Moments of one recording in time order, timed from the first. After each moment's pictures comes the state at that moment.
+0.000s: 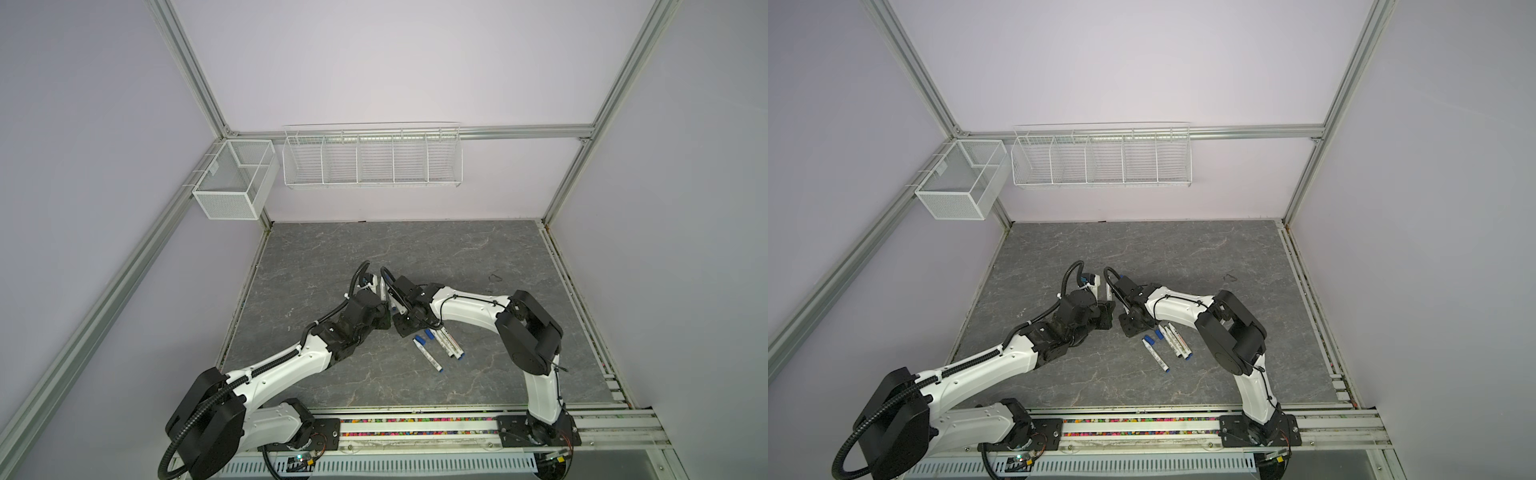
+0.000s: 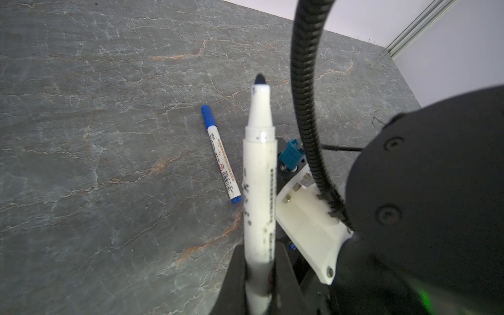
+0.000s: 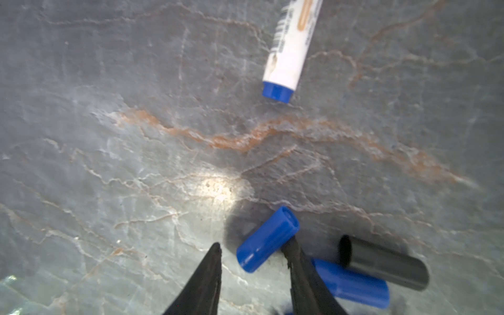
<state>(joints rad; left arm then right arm) -0.79 1.21 0.66 -0.04 -0.20 -0.57 0.89 2.02 1.39 -0.64 -0.06 0.39</state>
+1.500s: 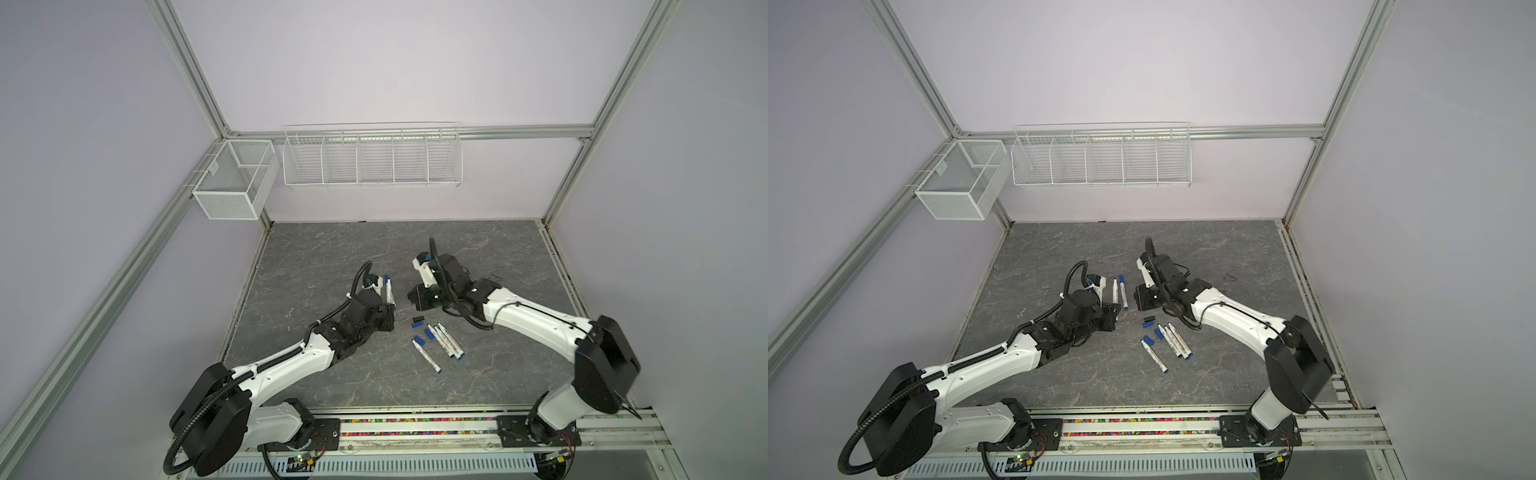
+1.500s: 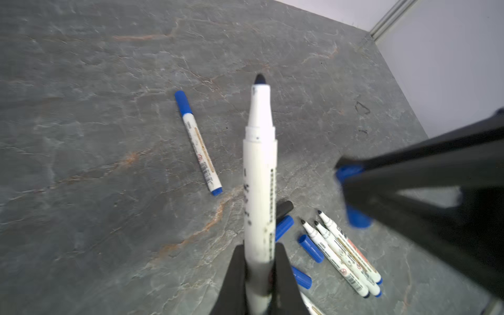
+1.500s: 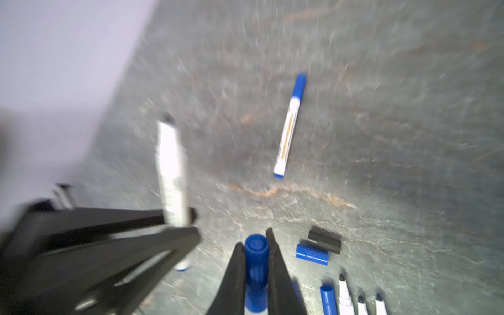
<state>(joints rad) -0.79 1.26 0.66 0.00 -0.07 -0.57 0.73 1.49 1.07 -0.23 -0.18 0.51</state>
